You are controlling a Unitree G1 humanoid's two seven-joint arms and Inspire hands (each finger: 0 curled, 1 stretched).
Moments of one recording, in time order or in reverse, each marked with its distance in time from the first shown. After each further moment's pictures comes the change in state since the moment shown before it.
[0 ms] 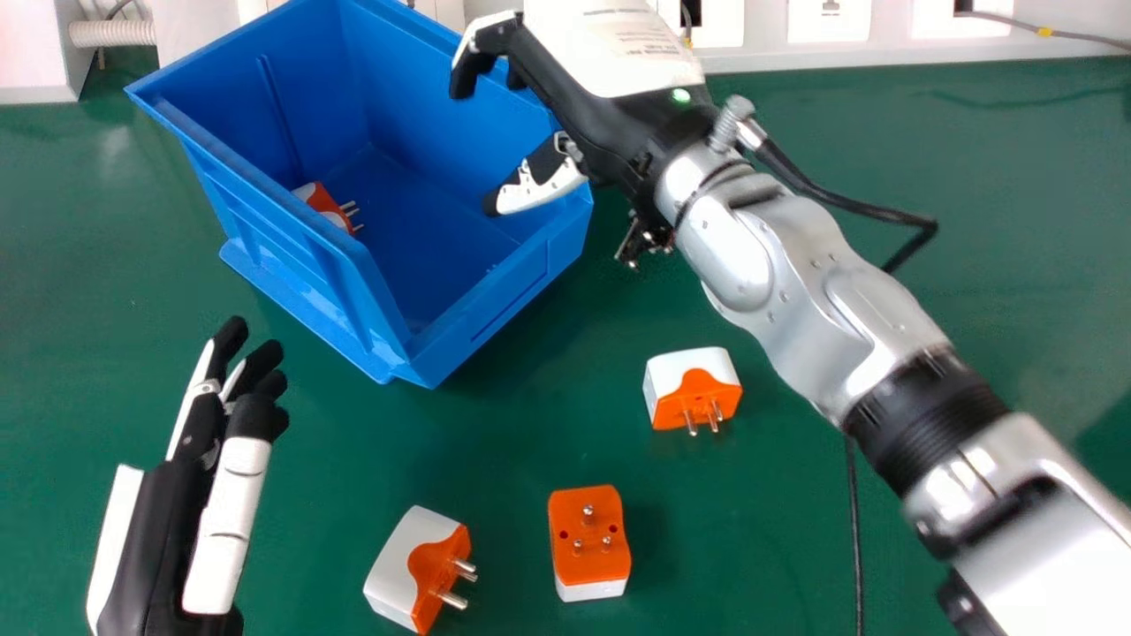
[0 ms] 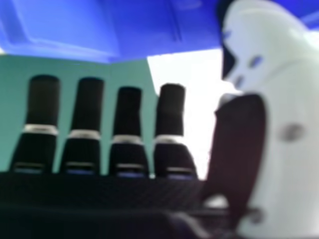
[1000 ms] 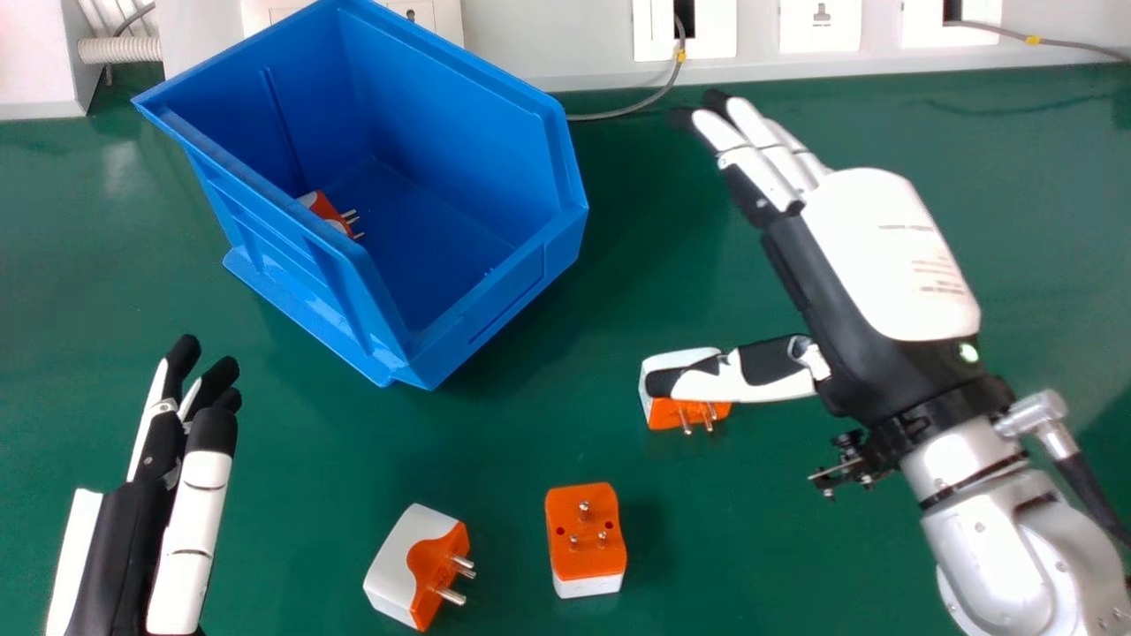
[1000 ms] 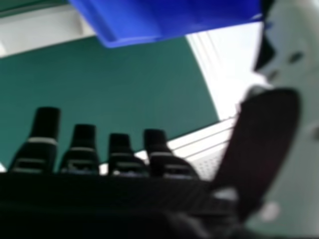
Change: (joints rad) left arm 0.062 -0.006 0.040 -0.040 -0.014 0.017 0.019; right arm 0.806 -0.158 -0.276 -0.782 -0.010 0.034 0.048
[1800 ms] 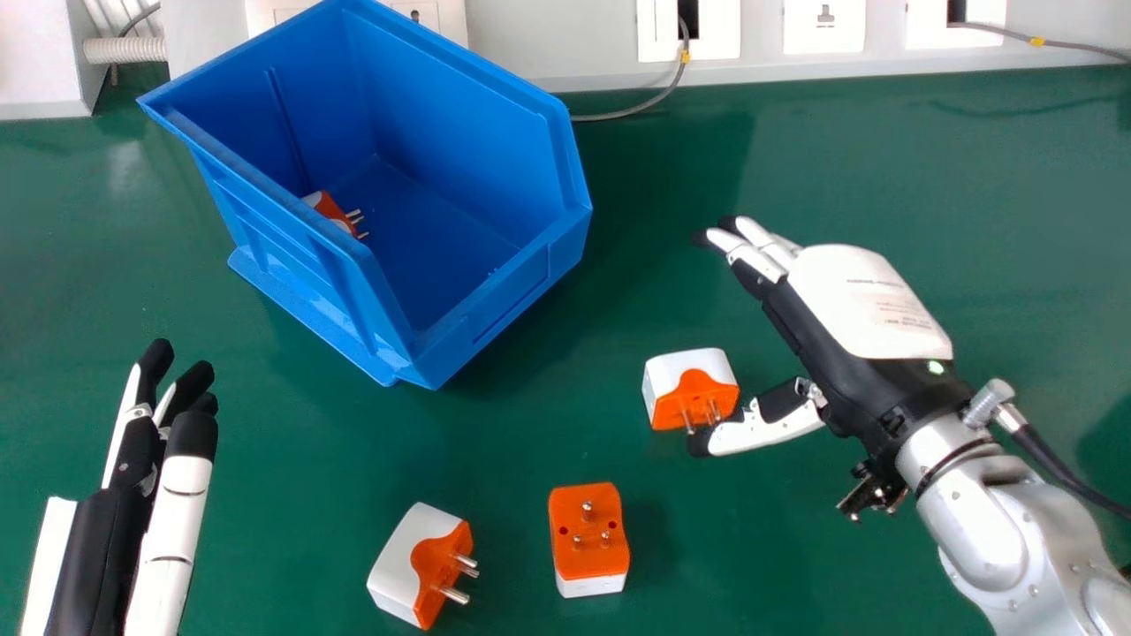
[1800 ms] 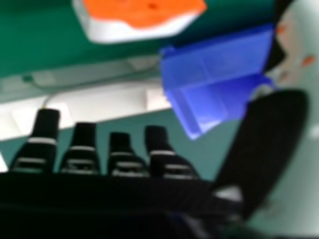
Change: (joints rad) left arm 0.034 0.003 0.018 -0.046 0.000 0.022 0.014; right arm -0.179 -0.072 0.065 0.448 0.009 -0.041 0.092
